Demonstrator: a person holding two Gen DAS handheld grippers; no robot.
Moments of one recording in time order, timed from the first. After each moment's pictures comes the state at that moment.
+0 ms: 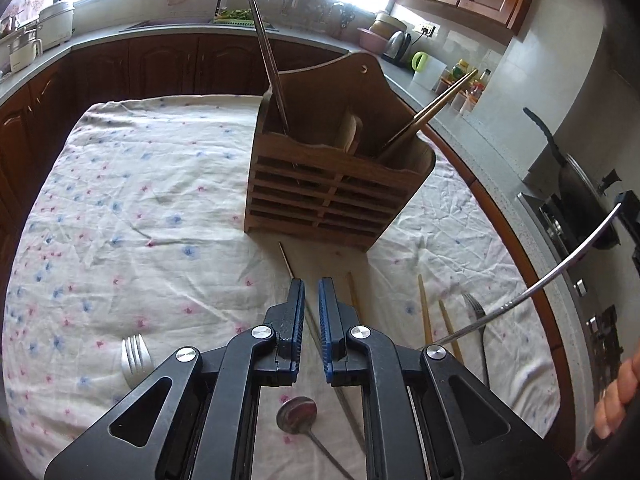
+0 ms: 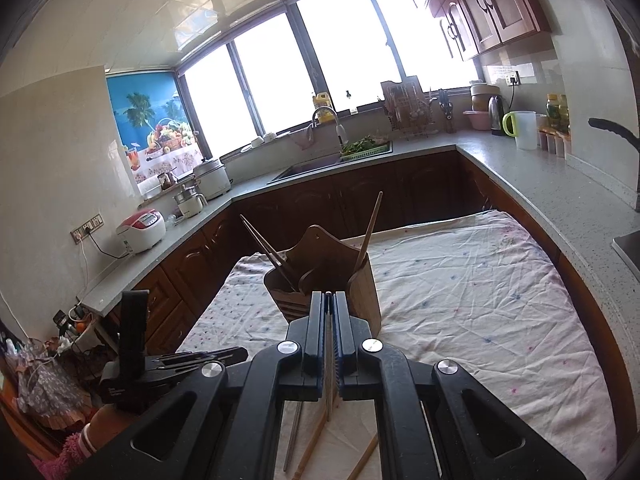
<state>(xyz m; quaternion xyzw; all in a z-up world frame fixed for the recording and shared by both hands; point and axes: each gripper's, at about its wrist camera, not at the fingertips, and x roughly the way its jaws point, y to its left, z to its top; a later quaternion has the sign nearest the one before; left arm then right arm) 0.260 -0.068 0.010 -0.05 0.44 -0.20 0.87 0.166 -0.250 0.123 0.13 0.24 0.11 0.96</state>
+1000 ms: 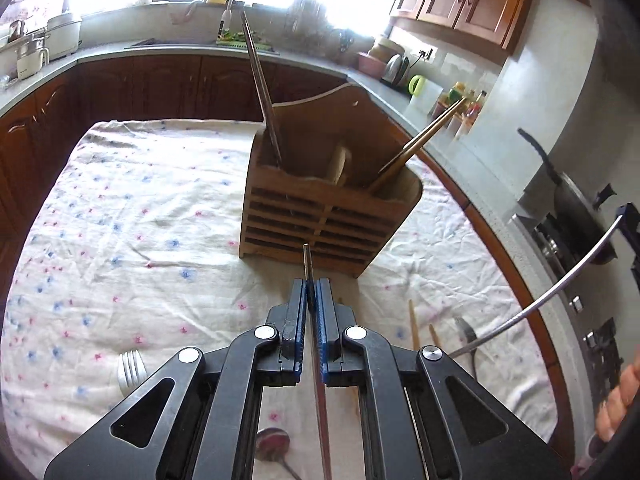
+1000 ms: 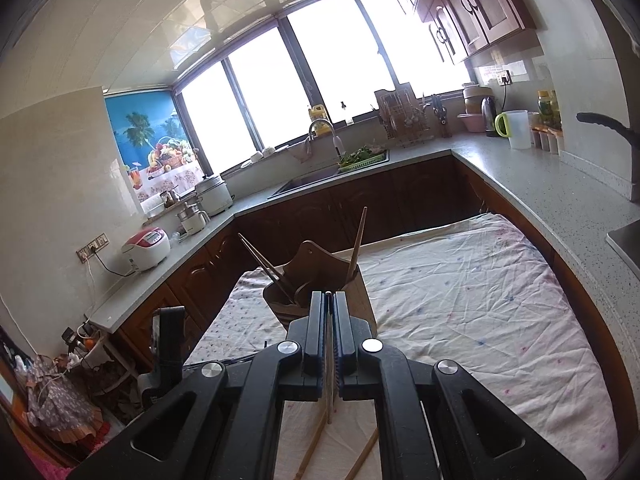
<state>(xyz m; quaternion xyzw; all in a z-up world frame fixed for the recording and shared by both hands) 0.229 -0.053 0.039 -0.08 0.38 -0.21 0.90 0.156 -0.268 0.134 0.15 0.22 0.11 0.96</state>
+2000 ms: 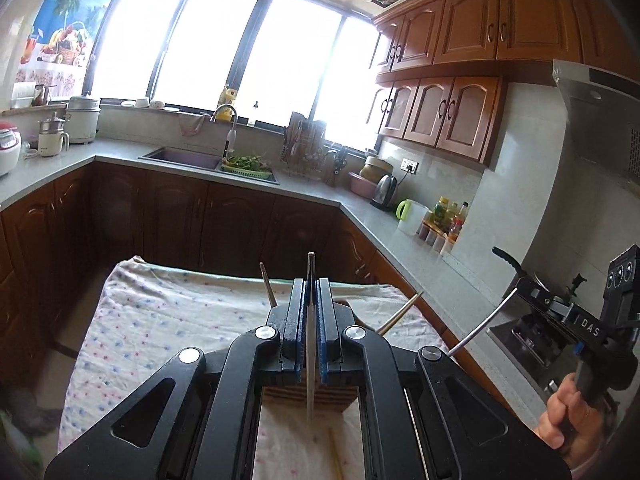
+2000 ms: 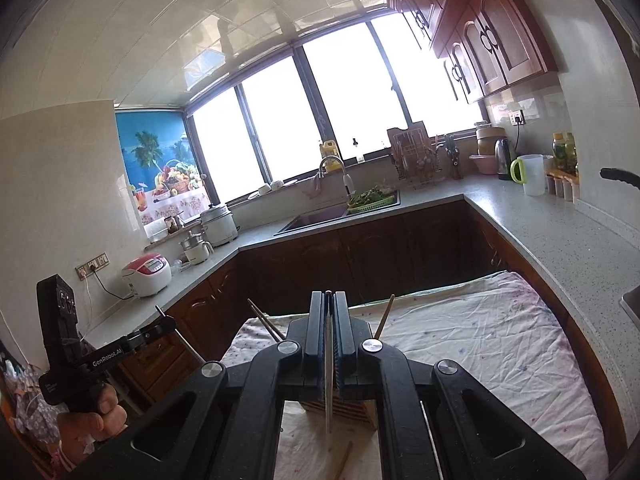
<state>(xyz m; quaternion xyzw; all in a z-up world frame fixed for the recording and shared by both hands) 0.242 -0.005 0.181 -0.11 0.19 -0.19 0.96 0.212 -0.259 0.182 0.14 0.15 0.11 0.97</state>
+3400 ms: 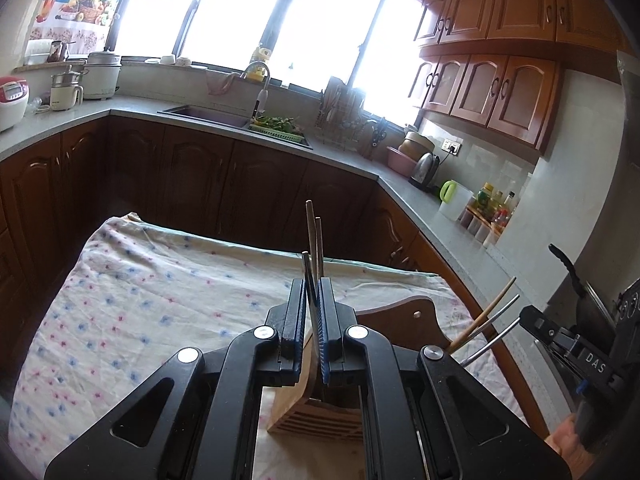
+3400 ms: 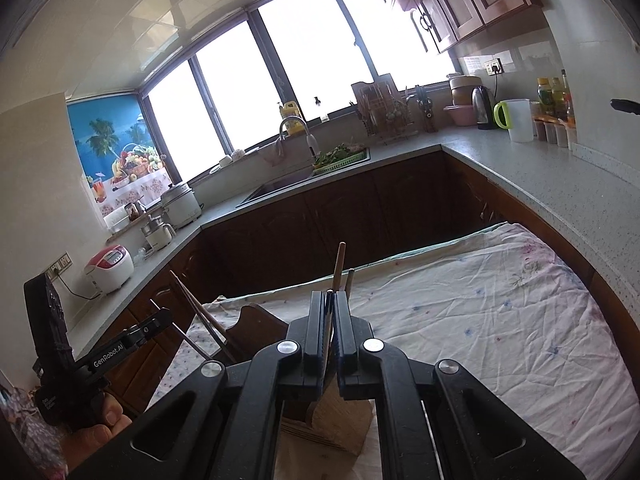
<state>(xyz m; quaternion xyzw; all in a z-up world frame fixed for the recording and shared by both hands) 0.350 -0.035 0.089 -0.14 0.26 -0.14 0.95 0.310 -0.256 0.098 0.17 0.23 0.07 0.96</state>
